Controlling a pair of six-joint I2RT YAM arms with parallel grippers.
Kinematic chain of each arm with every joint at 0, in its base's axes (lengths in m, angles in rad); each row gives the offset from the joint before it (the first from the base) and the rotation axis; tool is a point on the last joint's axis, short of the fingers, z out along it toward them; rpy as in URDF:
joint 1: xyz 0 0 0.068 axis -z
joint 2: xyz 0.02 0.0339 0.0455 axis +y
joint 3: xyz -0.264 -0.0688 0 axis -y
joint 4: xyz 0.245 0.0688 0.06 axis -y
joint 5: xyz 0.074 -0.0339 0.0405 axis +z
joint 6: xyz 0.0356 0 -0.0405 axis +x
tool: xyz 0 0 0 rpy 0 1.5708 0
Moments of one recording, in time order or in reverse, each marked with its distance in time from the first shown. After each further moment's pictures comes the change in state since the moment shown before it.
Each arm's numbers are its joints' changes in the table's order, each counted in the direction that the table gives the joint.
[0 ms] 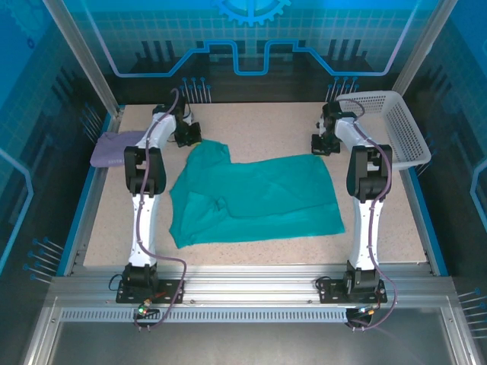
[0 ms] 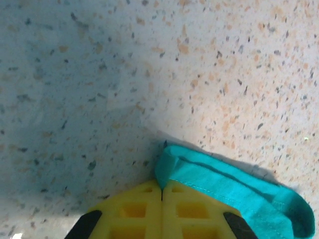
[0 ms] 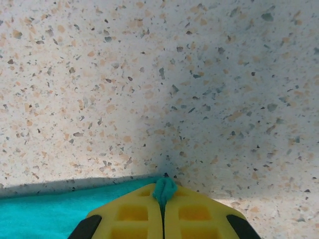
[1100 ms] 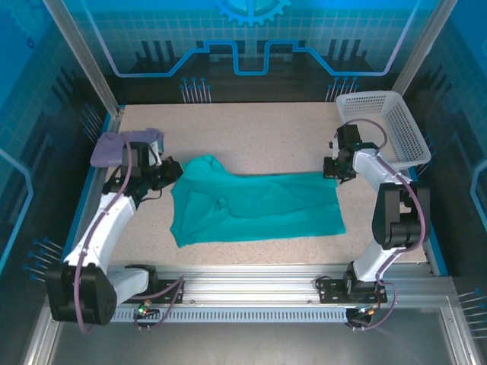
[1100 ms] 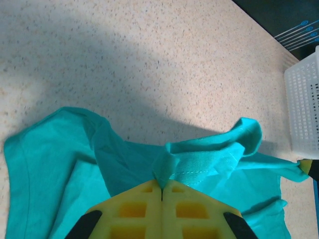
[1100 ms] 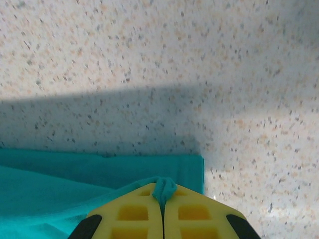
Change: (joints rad) left arm 0.000 -1.441 -1.432 0.471 -0.063 -0.213; right arm 0.006 -0.647 -0.763 0.227 -0.053 -0.008
